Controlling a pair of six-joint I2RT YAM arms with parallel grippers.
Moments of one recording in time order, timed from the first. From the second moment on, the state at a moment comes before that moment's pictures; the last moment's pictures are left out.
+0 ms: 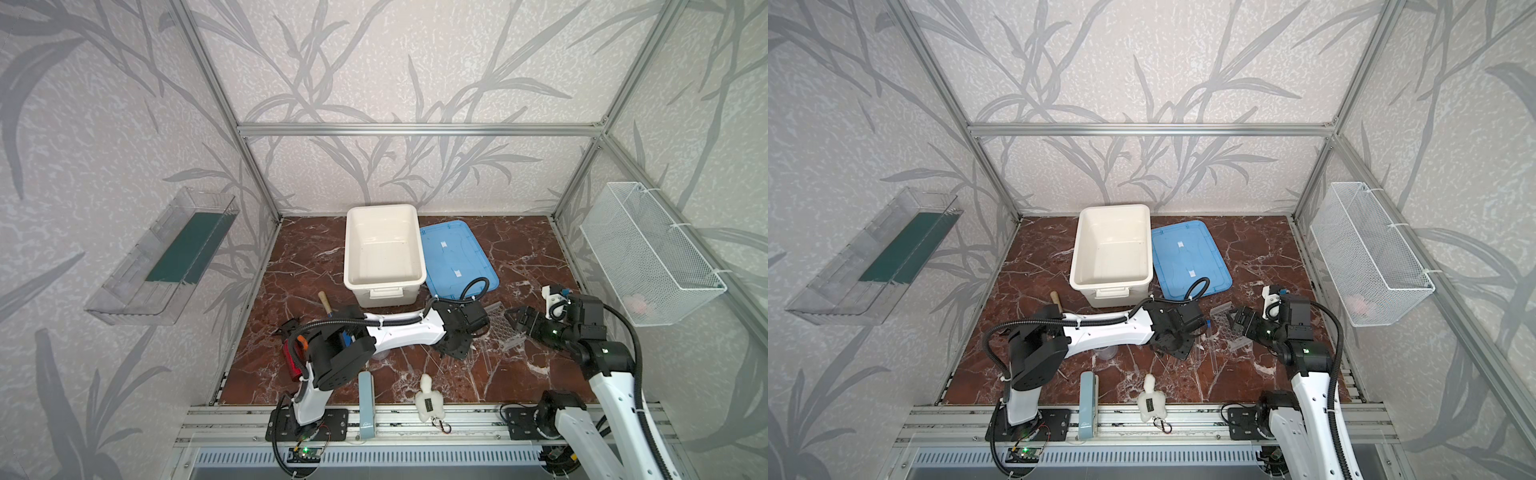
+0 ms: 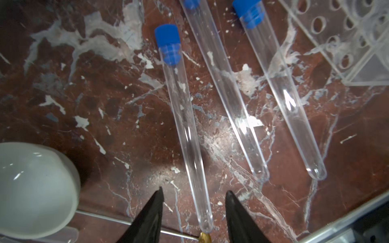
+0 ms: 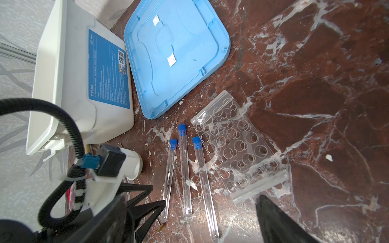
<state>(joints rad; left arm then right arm) -1.13 1.99 1.44 -0.75 -0.06 -0.65 -0.06 0.67 0.63 -0.79 -0.44 0.44</state>
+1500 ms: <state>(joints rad) -1.12 1.84 1.31 -0.60 -0.17 -0.61 -0.06 0.75 0.65 -0.76 -0.58 0.43</state>
